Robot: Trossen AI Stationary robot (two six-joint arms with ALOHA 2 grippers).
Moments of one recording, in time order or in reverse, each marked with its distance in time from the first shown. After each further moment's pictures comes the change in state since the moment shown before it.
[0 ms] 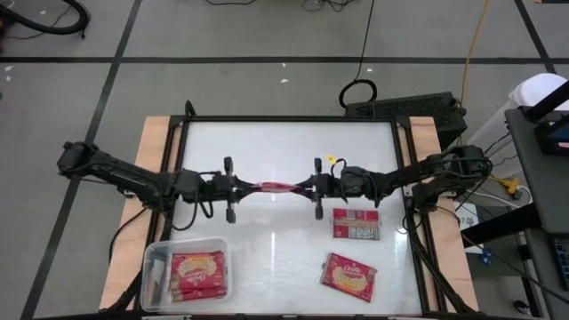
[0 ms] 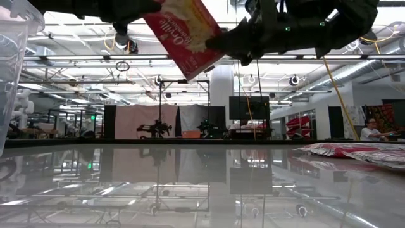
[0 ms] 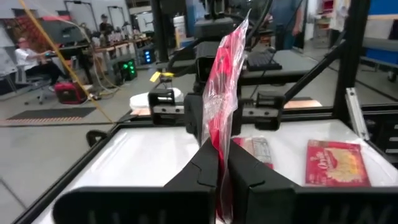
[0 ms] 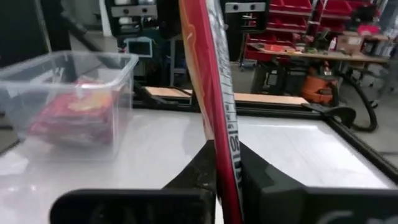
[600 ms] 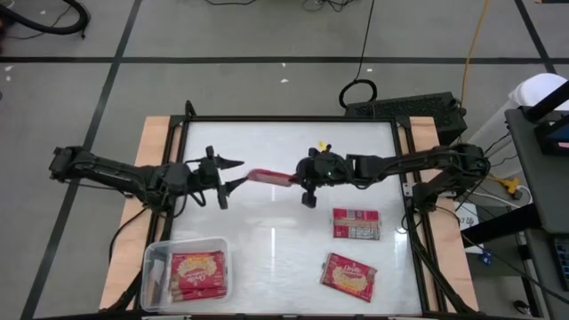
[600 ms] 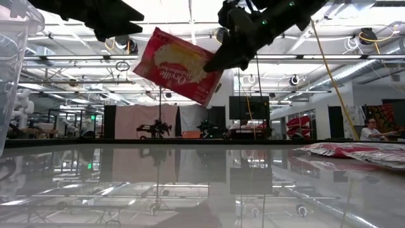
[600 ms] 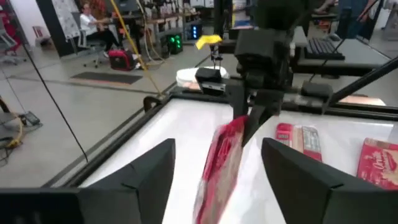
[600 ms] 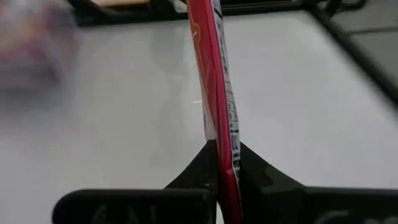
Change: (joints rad) left arm 0.049 -0.222 0.000 -0.331 -0.172 -0.119; right arm -0.078 0.003 0.361 -0.831 0.040 0.118
